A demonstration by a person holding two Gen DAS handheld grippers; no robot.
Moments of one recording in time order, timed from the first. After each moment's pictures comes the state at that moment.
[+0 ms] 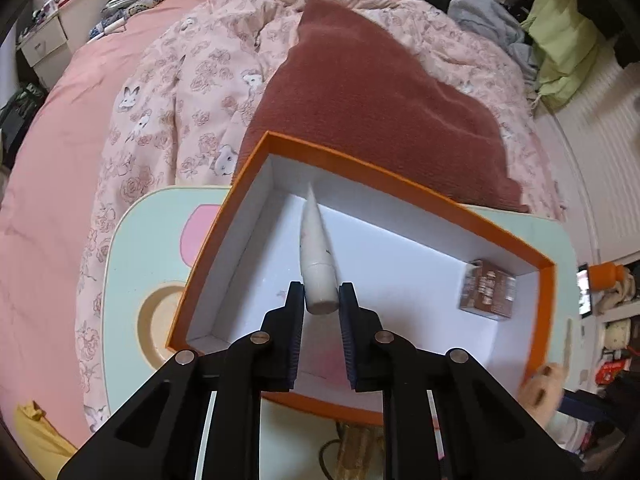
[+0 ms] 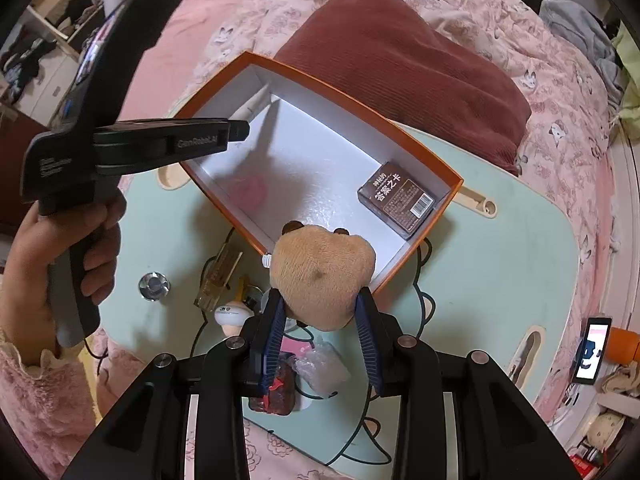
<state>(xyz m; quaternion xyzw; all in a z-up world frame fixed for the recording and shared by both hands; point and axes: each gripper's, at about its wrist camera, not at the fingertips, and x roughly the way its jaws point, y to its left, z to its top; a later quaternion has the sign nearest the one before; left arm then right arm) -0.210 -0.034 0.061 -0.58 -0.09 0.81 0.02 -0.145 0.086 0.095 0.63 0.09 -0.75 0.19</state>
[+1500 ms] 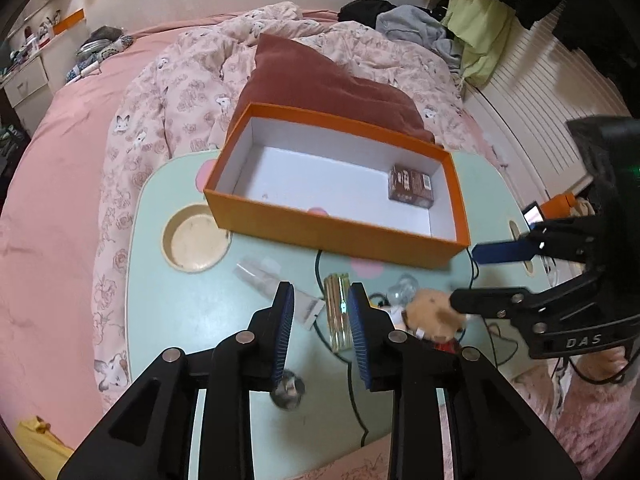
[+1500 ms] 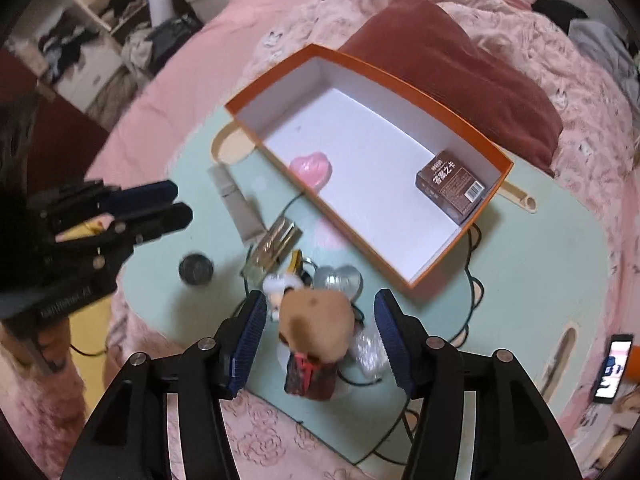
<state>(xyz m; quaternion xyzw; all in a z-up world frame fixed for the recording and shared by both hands) -0.073 -0.035 0.110 -0.52 -0.05 0.84 0.10 -0.105 0.079 0.089 0.60 0.06 -0.75 0.27</state>
